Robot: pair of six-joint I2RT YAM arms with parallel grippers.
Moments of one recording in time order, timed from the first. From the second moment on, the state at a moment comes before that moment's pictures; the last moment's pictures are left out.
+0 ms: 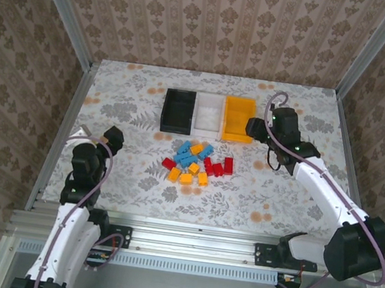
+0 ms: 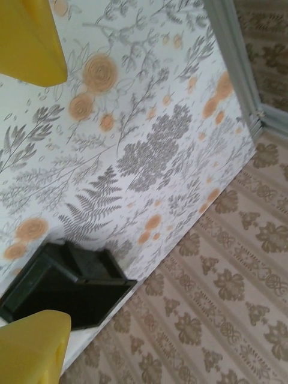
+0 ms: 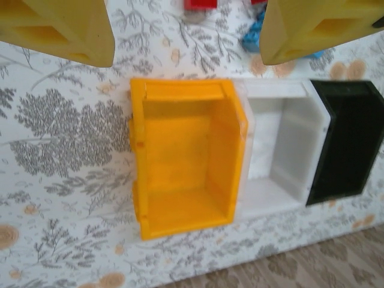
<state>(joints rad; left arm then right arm) -0.08 0.50 0.33 -0.10 -0.11 -0.70 0.32 1.27 1.00 -0.38 0.09 0.44</state>
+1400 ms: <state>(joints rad) -0.65 1.22 0.66 -0.08 0.07 -0.65 0.52 1.83 1.17 -0.63 0.13 0.43</state>
